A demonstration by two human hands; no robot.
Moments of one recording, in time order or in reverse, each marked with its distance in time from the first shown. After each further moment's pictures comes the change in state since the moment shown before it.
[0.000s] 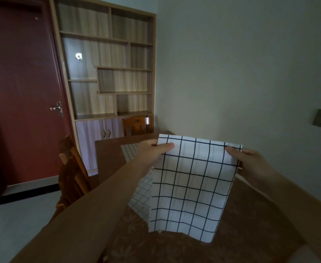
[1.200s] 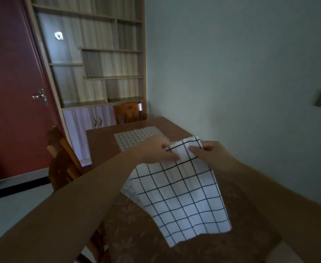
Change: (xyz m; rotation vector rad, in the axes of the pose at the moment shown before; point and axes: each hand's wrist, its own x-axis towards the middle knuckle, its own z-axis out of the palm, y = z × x) left_hand 0.036 -0.014 -0.018 0.920 -0.487 0.213; right_hand 0.024 0.038 0.081 -0.485 -0.117 -0.122
